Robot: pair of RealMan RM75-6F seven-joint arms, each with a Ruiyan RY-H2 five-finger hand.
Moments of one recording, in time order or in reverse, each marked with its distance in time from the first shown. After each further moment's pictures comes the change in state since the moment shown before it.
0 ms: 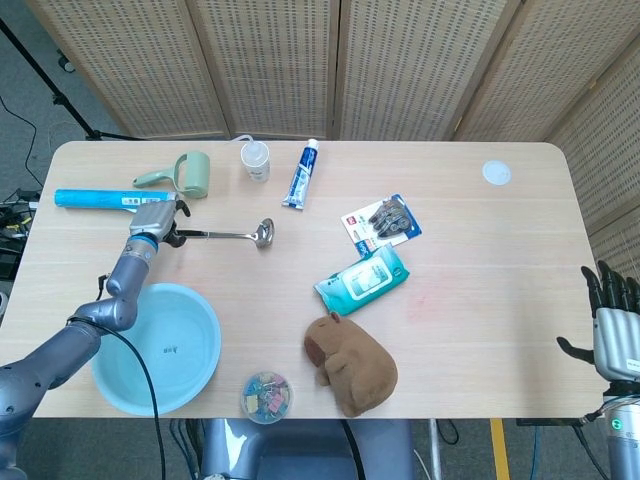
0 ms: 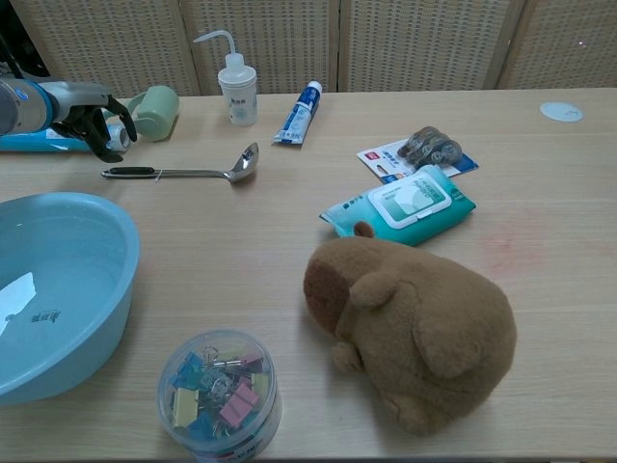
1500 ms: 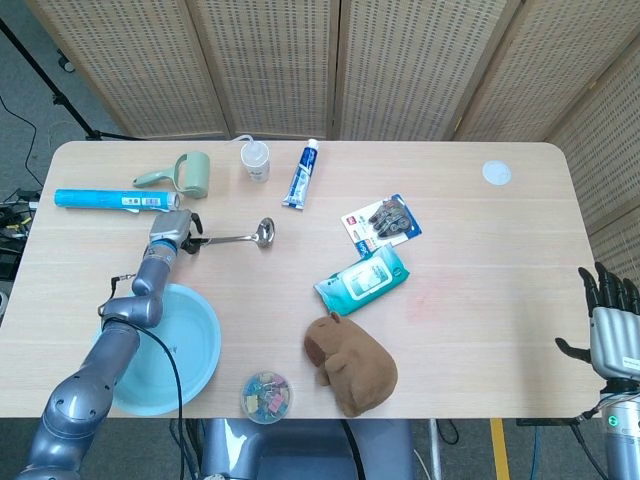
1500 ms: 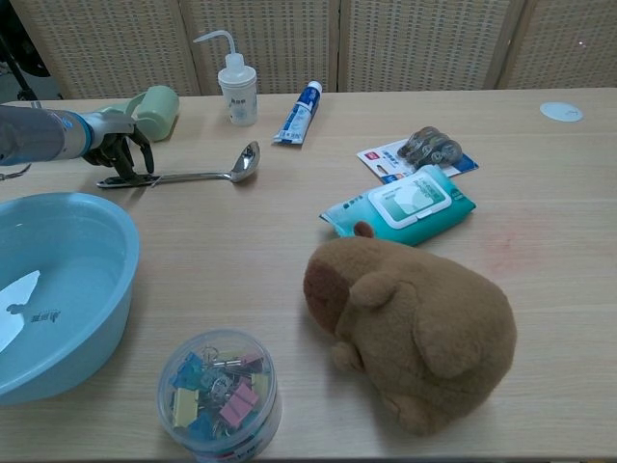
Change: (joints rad) left arm -0.084 -0.274 -0.096 0.457 0.259 -0.206 -0.242; right arm 0.013 -0.006 -0.003 -0.001 0.031 -0.024 -0.022
